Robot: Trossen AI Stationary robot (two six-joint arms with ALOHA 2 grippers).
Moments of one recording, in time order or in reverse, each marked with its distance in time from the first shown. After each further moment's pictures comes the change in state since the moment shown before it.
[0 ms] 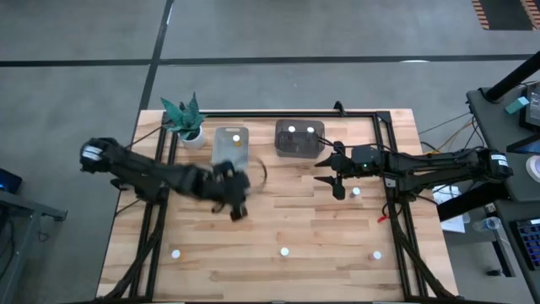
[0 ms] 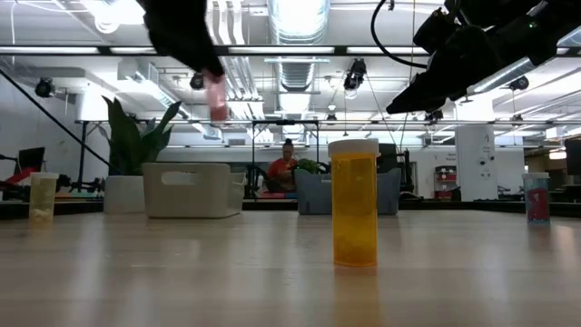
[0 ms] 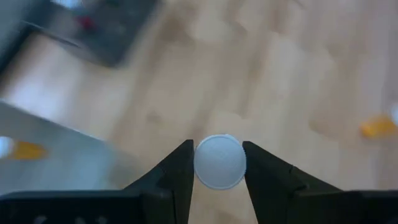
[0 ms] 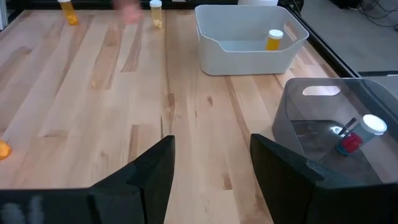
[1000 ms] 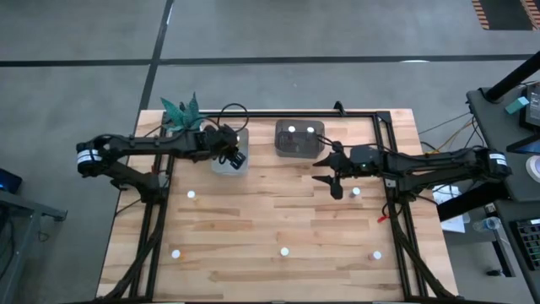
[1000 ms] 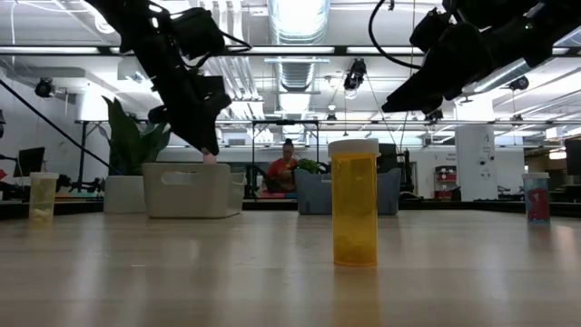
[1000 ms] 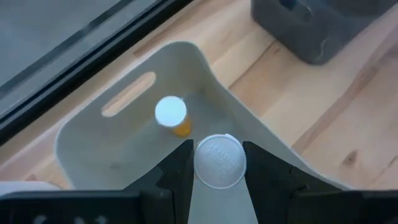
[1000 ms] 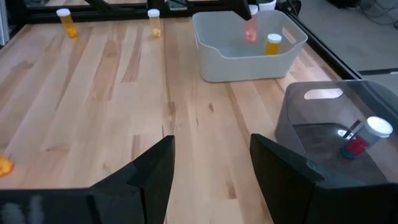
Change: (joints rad) left arm 0.570 -0.067 -0.327 0.297 0.026 0.097; right arm 0.000 0.029 -0.001 0.053 0.001 0.040
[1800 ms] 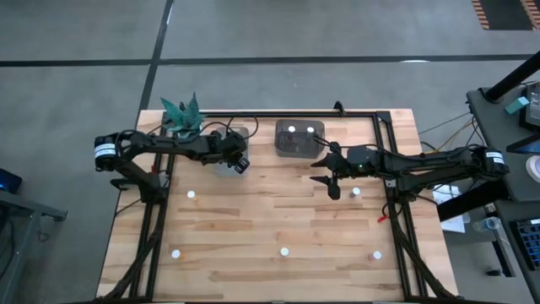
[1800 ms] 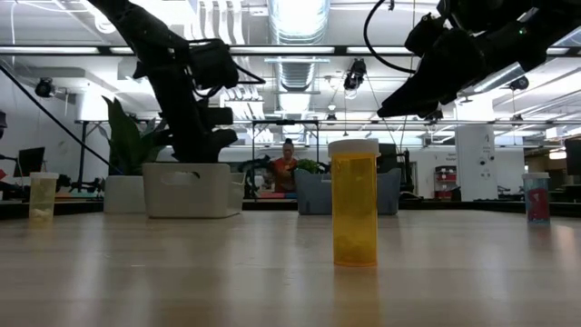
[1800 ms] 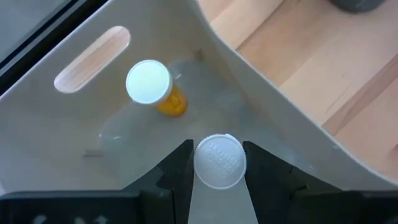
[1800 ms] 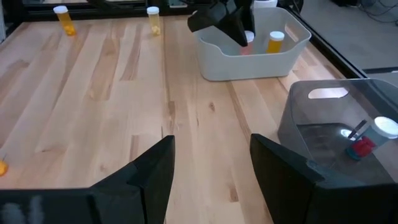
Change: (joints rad) left arm 0.005 0.177 -0.001 0.040 0.001 -0.009; right arm 0.000 0.049 0.000 0.045 0.000 0.001
